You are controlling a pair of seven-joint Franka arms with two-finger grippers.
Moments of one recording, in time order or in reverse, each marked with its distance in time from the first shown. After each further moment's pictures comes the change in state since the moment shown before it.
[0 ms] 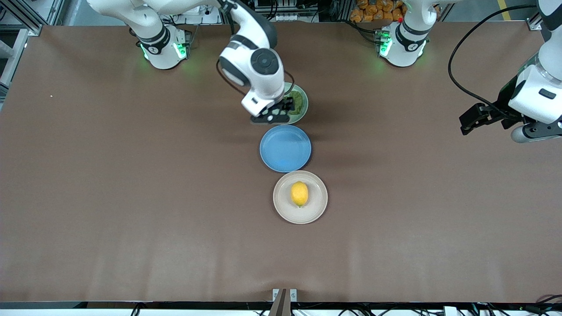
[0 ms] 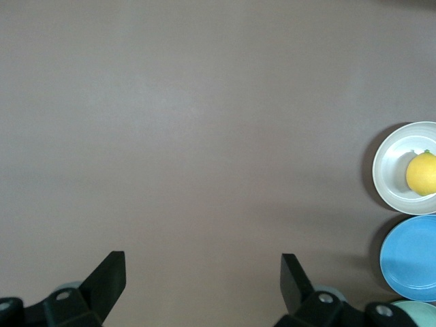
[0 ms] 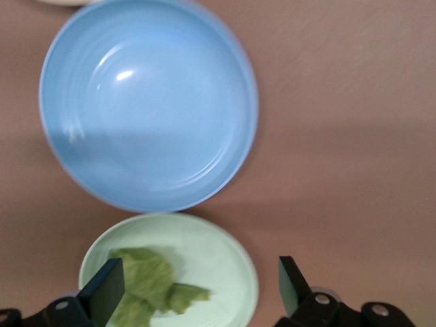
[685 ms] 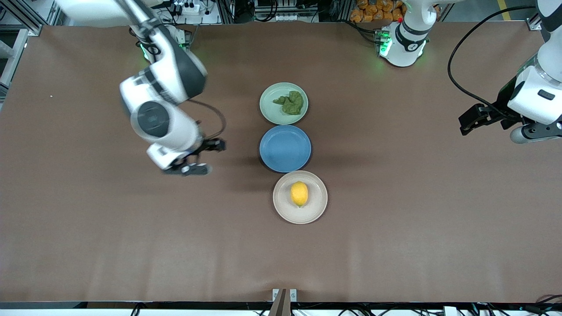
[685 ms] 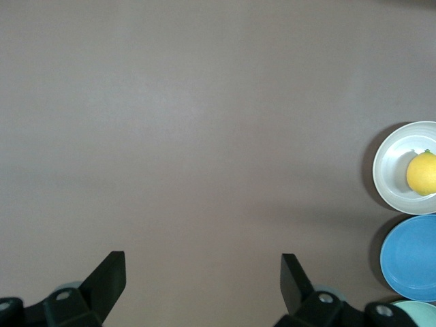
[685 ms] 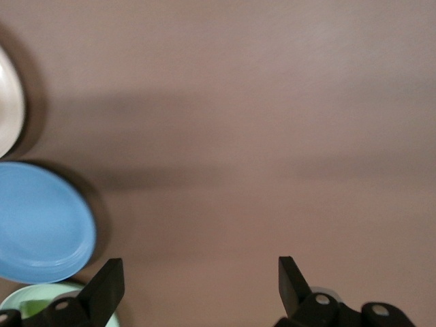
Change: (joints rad) left arm 0.000 0.000 -0.001 0.000 0.000 0.000 0.000; right arm -0.418 -0.013 -0.009 0.216 0.000 -0.301 -0.416
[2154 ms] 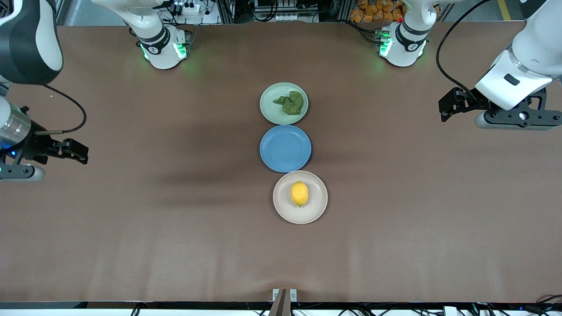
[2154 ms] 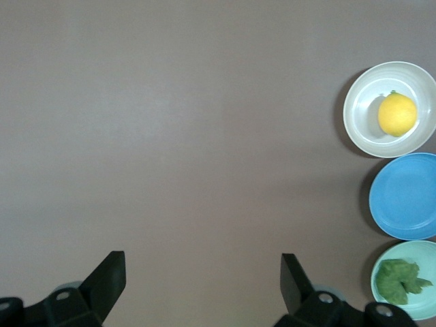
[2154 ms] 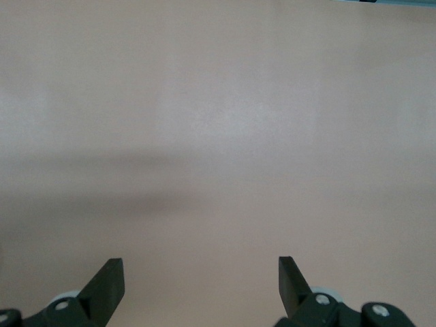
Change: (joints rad) left arm -0.007 -0.013 -0.065 0.008 -0.029 -0.053 0.139; right arm 0.032 -0.205 -0.418 0.171 -0.021 -0.136 -0.443
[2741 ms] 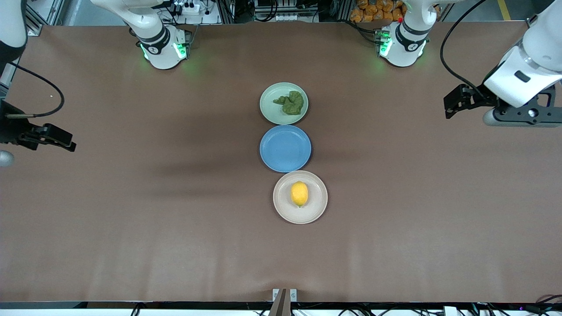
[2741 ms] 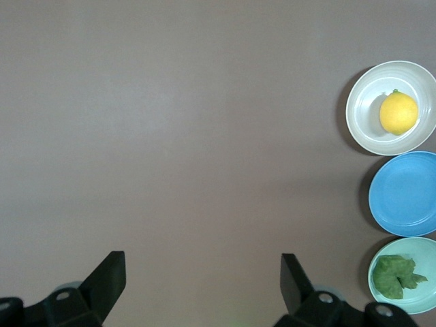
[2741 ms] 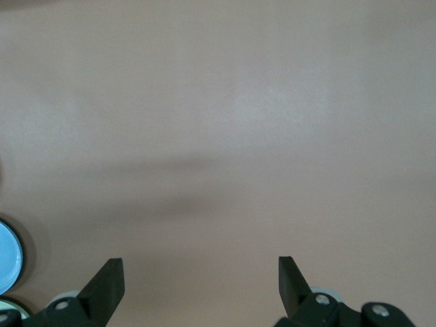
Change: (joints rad) left arm 0.009 -0.001 0.012 0.033 -0.003 -0.047 0.000; right arm 0.032 -0.049 -0.122 0.000 0.143 -0.047 -0.008
